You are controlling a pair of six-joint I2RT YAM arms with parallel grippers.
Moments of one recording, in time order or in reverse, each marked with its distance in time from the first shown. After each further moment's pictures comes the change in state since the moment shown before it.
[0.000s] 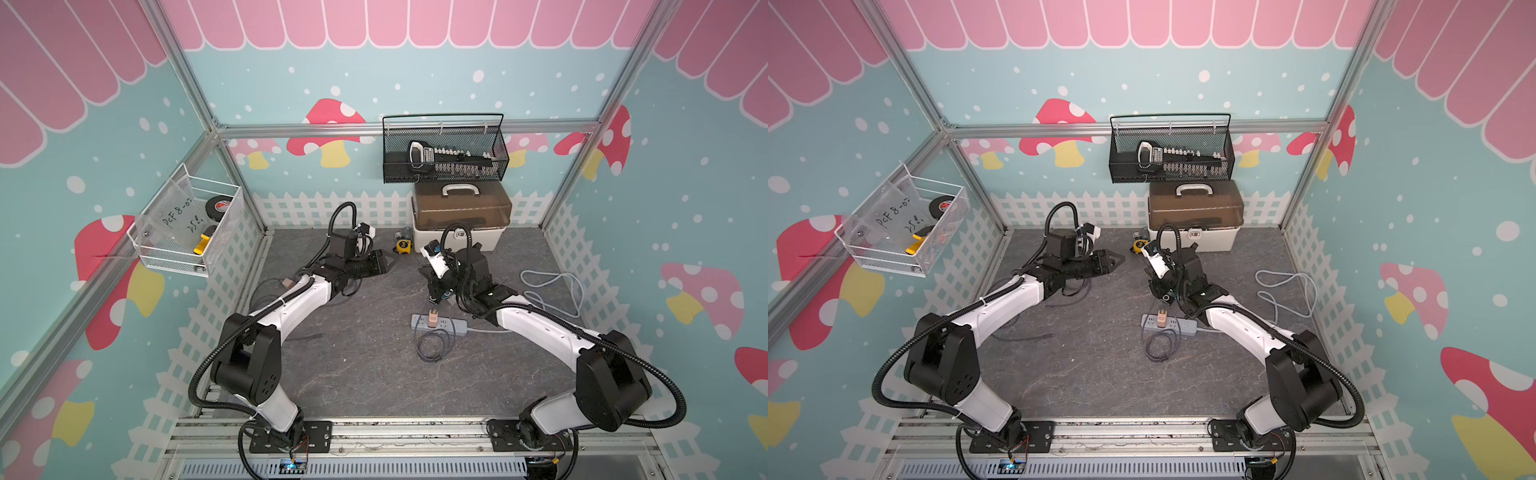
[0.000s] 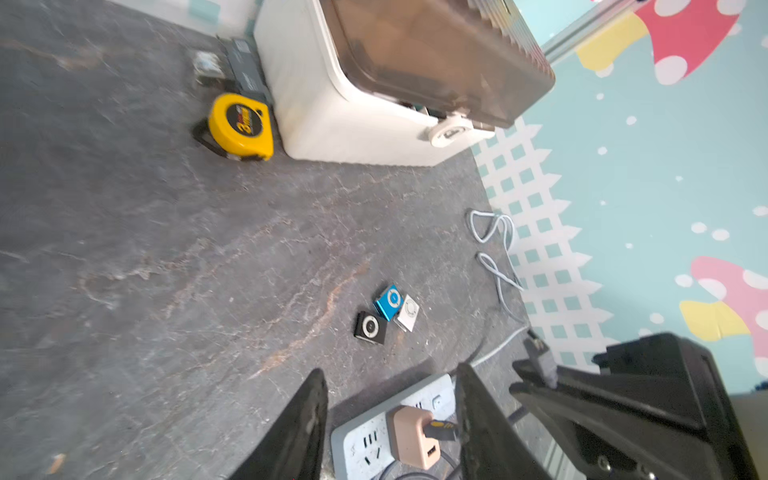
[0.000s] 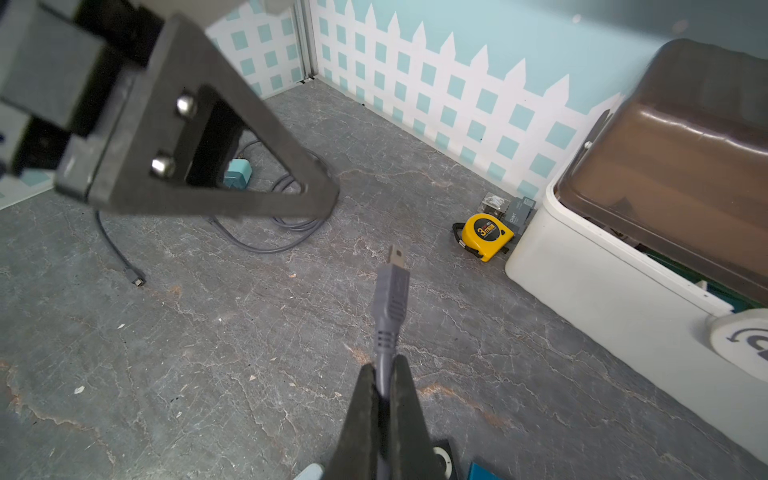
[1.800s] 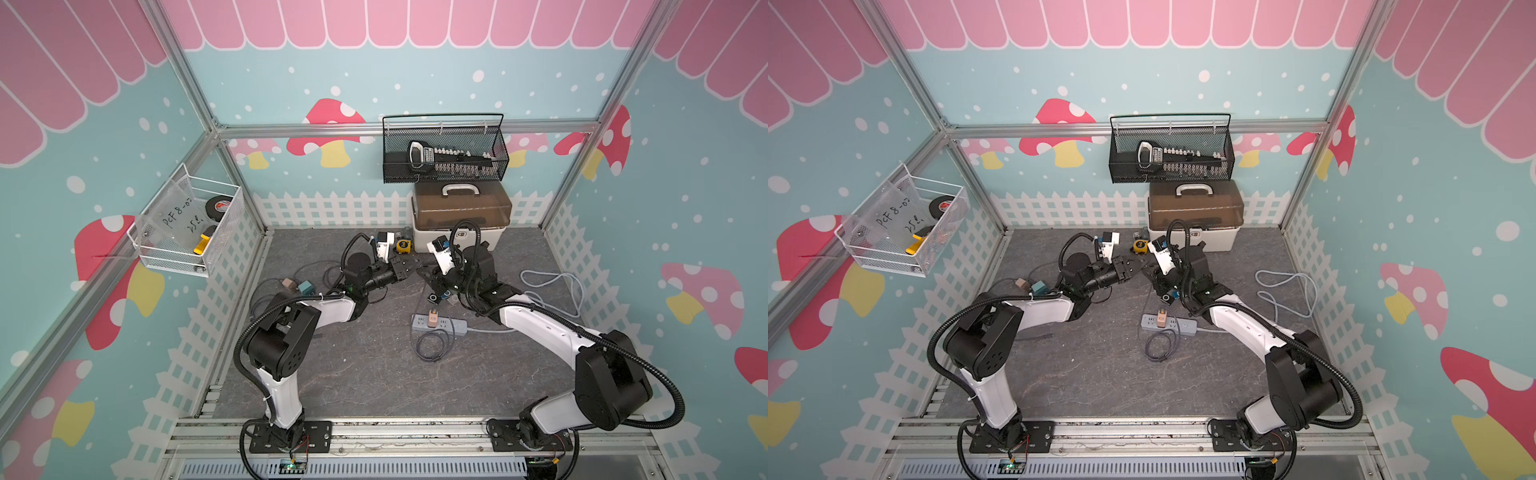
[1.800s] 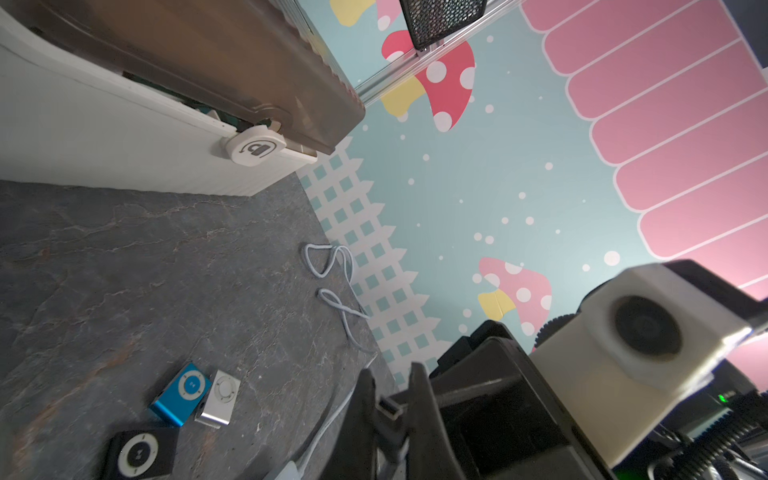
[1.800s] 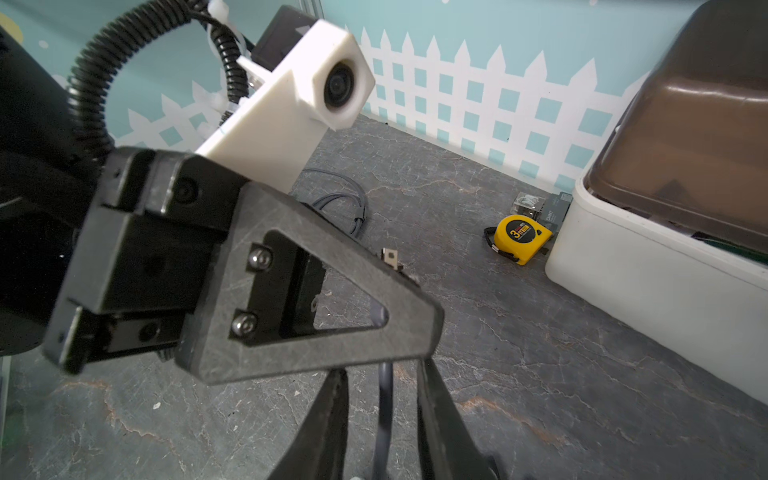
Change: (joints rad) left arm -0.107 0.198 -0.158 0.914 0.133 -0.432; right arm -0.047 0.003 -0.022 0.060 -0.138 0.156
